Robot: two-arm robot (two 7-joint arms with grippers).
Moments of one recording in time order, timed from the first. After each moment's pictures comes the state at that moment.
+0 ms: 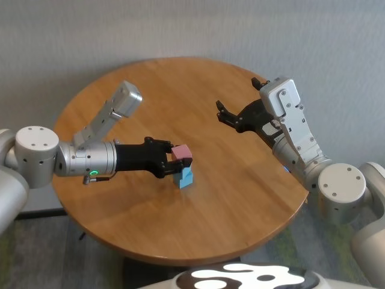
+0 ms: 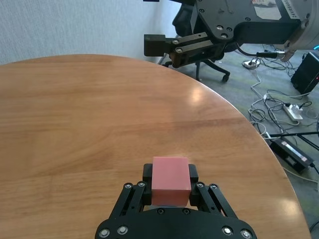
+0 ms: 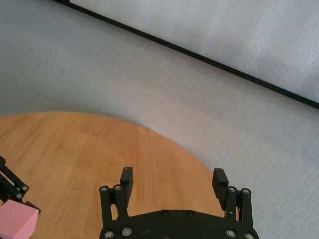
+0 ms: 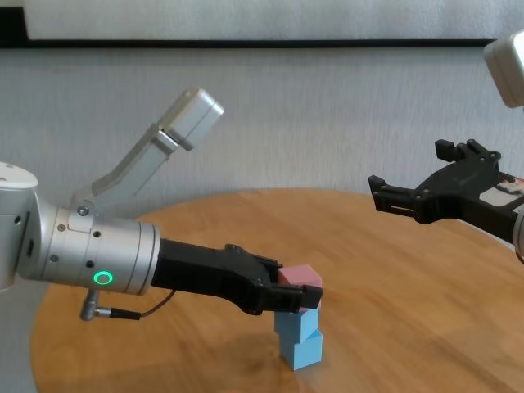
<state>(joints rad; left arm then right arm) -0.69 0.33 0.73 -0.89 -0.42 0.02 -0.92 0.22 0.26 -0.31 -1.43 -0.07 -0.03 0.16</state>
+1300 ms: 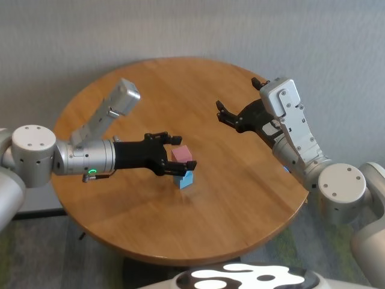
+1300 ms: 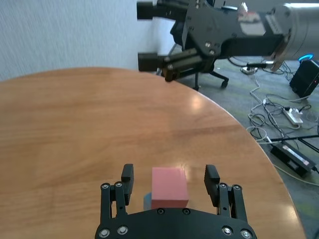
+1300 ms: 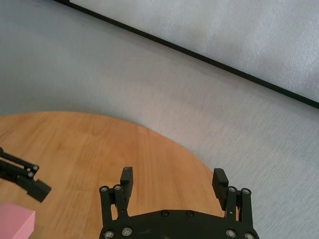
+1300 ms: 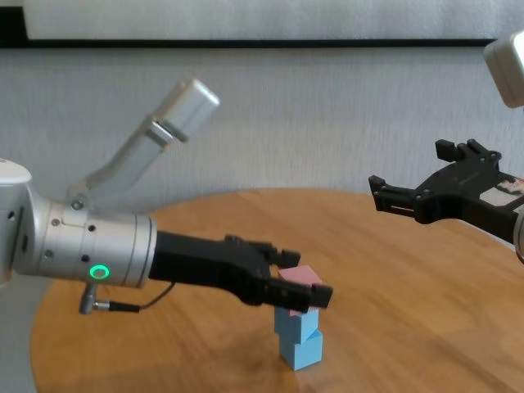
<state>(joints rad) -0.67 0.34 0.71 -0.94 -0.43 0.00 -0.92 0.22 0.26 -0.31 -1.43 -0.07 -0.03 0.16</state>
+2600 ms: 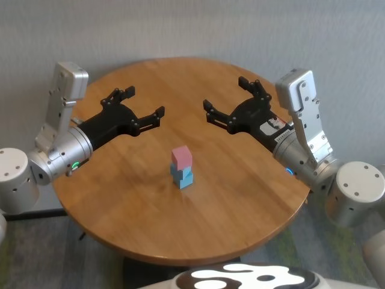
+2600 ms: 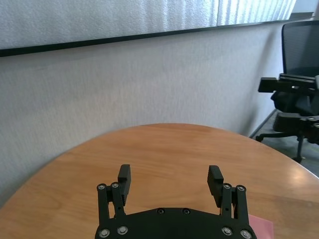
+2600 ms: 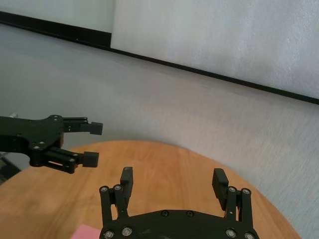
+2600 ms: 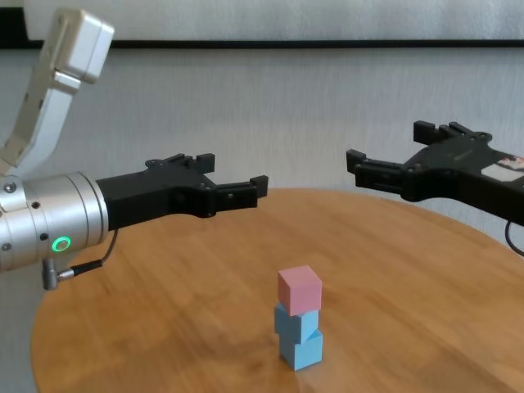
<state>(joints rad) -0.45 0.39 0.51 -1.21 -0.45 -0.11 -0.50 0.16 0.27 -0.28 -1.55 0.07 0.00 0.30</state>
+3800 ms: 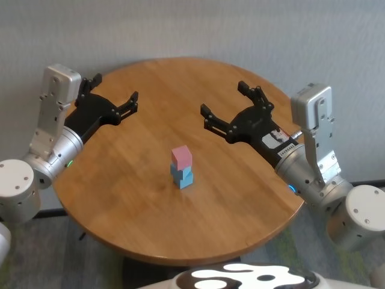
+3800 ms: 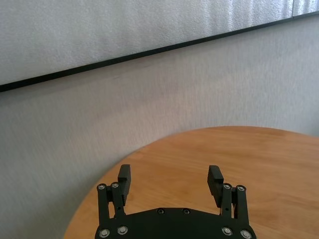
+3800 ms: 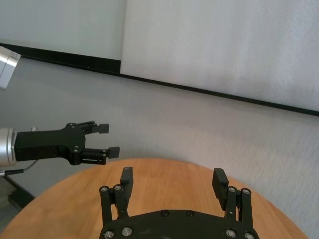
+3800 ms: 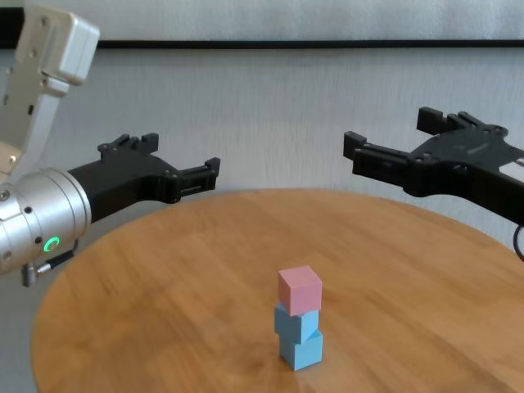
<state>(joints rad) -0.36 0.35 0.42 -1.28 -0.26 -0.15 -0.21 0.04 0.29 -0.27 -1.69 0.16 -0.05 0.29</state>
